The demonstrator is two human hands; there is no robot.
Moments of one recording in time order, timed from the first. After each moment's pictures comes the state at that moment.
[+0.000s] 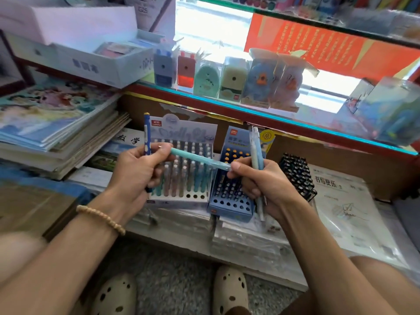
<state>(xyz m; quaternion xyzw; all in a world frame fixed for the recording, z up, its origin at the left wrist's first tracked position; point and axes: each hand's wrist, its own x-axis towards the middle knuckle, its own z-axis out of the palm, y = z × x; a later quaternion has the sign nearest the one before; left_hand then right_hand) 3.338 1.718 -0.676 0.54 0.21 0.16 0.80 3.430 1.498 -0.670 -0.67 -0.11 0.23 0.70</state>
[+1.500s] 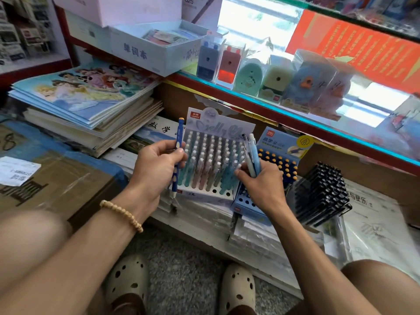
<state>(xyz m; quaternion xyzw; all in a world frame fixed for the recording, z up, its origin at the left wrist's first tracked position) 3.309 1.741 -0.687 0.59 0.28 0.21 0.72 3.429 1.563 -0.713 -0.88 -0.19 0.02 0.44</state>
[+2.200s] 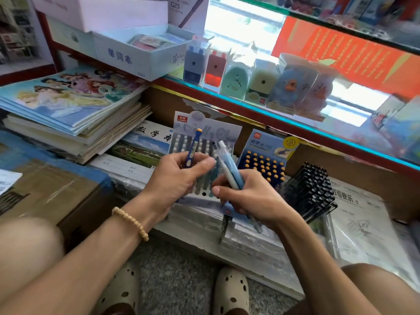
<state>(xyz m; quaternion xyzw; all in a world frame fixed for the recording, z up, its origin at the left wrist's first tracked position) 3.316 1.710 -0.679 0.63 0.15 0.12 0.75 3.401 1.551 -0.670 -0.78 -0.29 0.28 0.47</state>
